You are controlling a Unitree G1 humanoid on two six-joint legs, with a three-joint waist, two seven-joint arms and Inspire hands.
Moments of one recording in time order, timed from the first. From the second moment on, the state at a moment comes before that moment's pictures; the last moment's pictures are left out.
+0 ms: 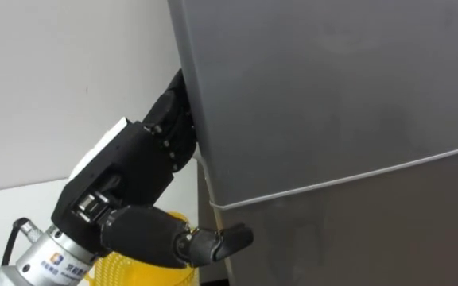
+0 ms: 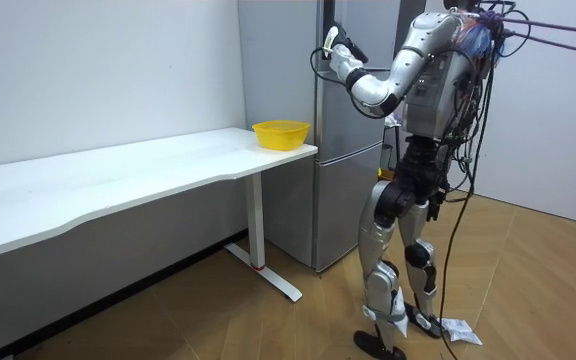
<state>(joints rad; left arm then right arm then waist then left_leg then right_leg) -0.17 0.44 0.03 -0.42 -0.54 0.06 -0.41 0.14 -0.29 -0.01 1.18 -0.39 0.13 0.09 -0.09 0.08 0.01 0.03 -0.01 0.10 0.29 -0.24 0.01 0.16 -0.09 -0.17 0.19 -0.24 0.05</state>
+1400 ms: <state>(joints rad) -0.20 0.46 -0.08 -0.45 -0.79 0.09 -0.65 0.15 -0.30 0.06 1.17 -0.40 0.16 0.10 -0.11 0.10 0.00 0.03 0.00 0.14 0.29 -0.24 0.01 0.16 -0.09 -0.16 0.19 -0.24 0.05</state>
